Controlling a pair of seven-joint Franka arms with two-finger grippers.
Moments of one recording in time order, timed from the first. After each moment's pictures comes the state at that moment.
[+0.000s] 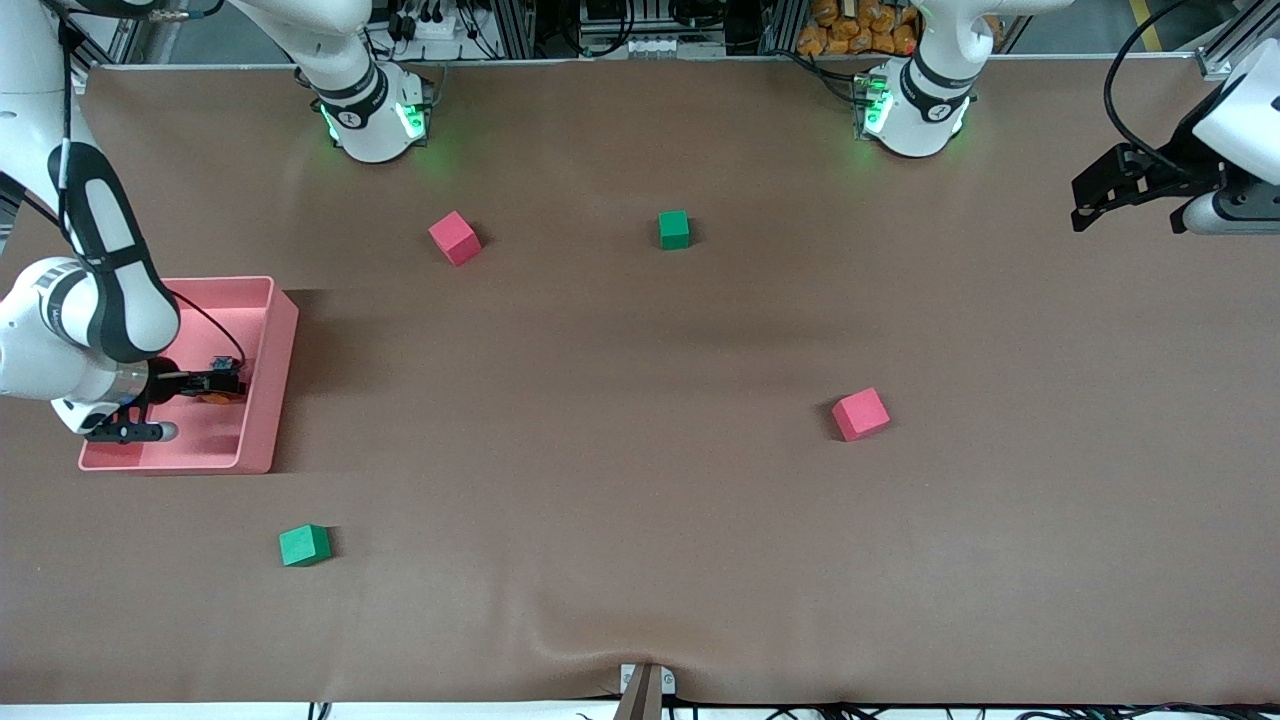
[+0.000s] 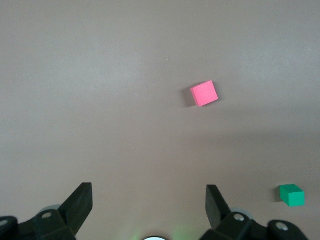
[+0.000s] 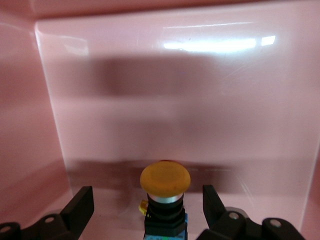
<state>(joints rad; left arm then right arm) -0.05 -0.04 -0.08 -1.51 0.02 1.46 -0.08 -0.38 0.55 0.03 -1.90 0.04 2.24 -0.36</state>
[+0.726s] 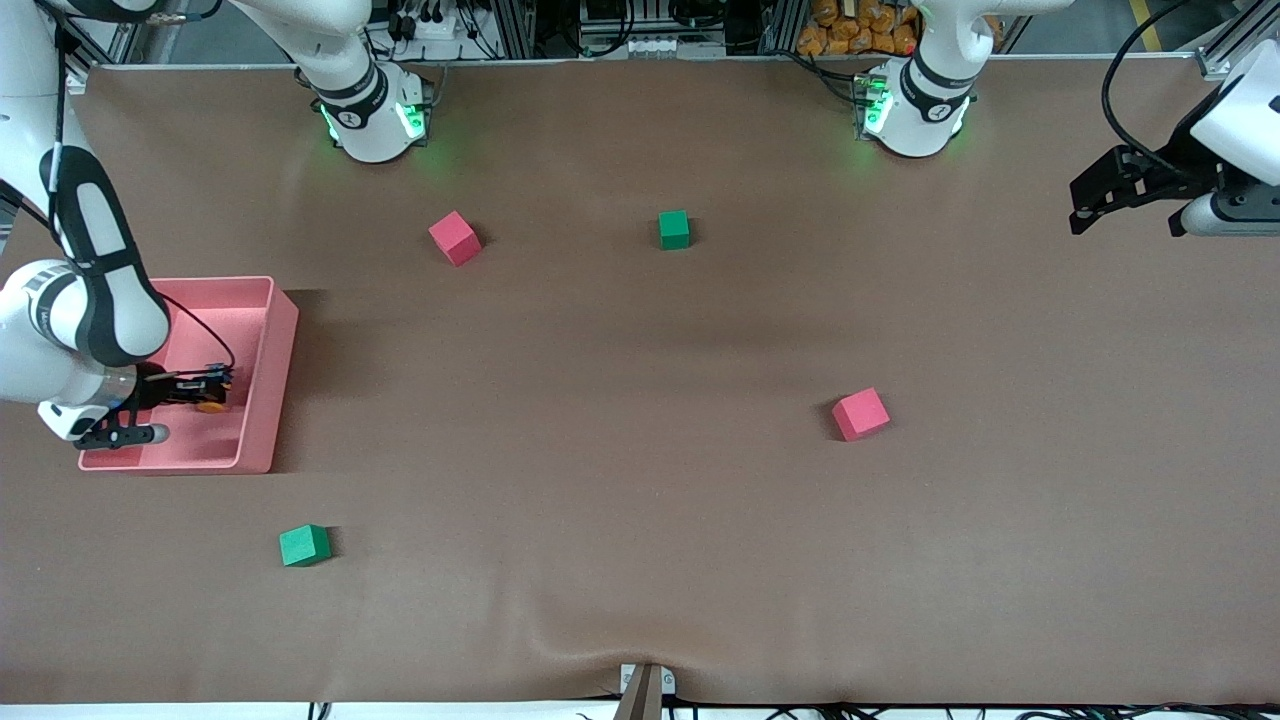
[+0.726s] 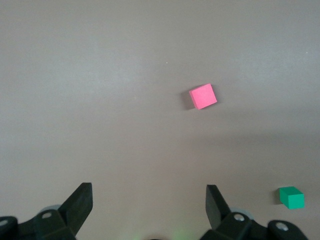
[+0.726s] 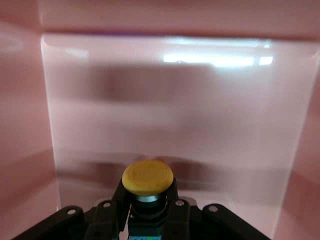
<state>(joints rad) -0.05 -0.04 -0.09 -1.51 0.02 1.47 -0.08 -0.39 0.56 0.02 -1.85 0.04 2.25 -0.47</state>
